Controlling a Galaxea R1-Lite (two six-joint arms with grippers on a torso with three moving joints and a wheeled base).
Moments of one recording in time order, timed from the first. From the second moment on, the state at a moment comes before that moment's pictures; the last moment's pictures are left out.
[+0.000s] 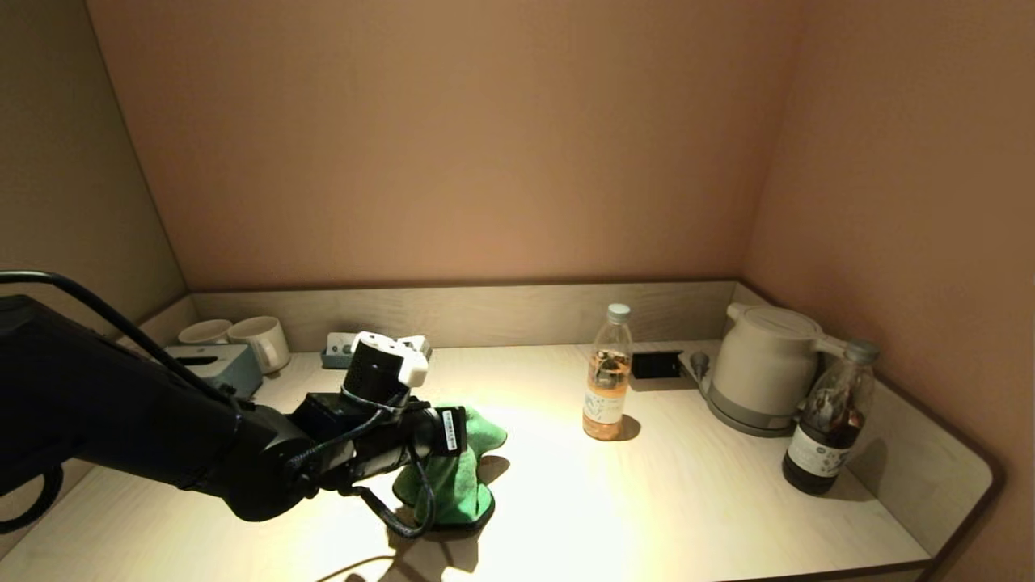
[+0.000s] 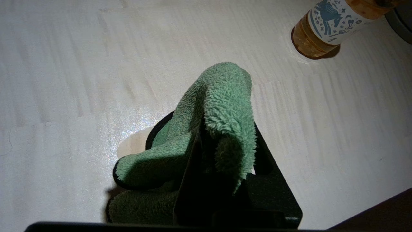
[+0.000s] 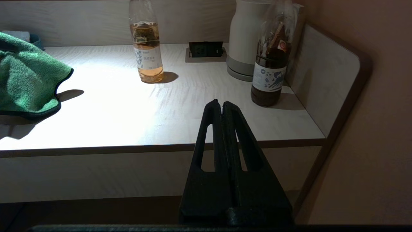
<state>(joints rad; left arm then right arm) -0.65 2.10 -1.03 -0.48 0.13 -0.46 0.00 0.00 0.00 0.00 0.00 0.00</state>
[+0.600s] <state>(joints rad) -0.73 2.28 -1.06 -0.48 0.27 -0.36 0.00 0.00 0.00 0.00 0.00 0.00</state>
